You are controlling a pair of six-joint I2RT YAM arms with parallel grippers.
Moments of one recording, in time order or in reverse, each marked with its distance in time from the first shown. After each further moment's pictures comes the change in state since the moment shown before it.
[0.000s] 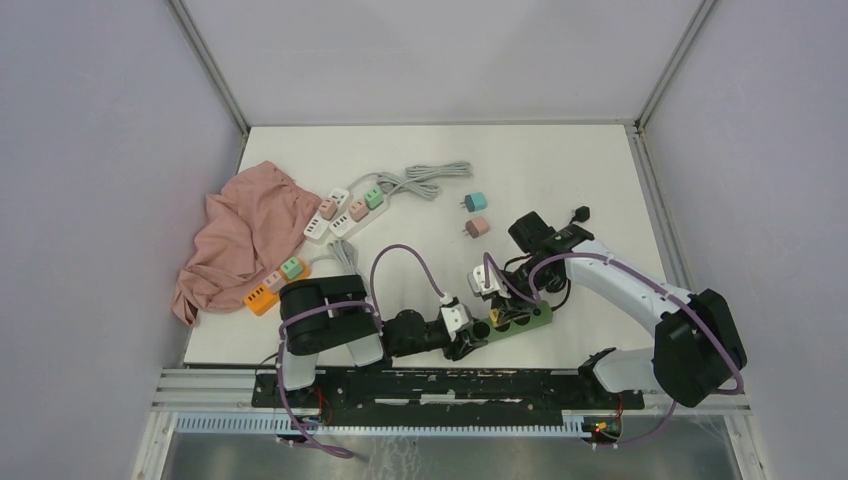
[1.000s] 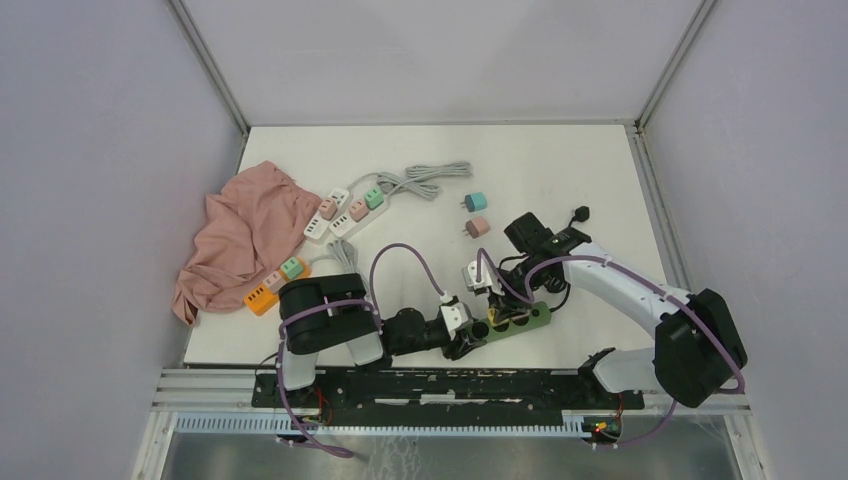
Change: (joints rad) left arm 0.014 0.000 0.001 -0.015 0.020 -0.011; right arm 0.033 -0.003 -0.011 0.079 0.037 0.154
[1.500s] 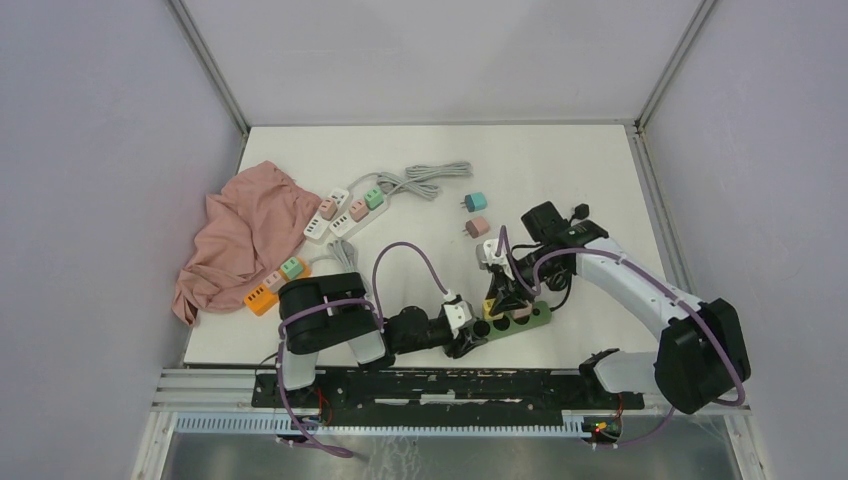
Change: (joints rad) left arm 0.005 -0.002 0.024 -0.047 -0.007 0.000; right arm -0.122 -0.021 0.011 0.006 -0.180 0.090
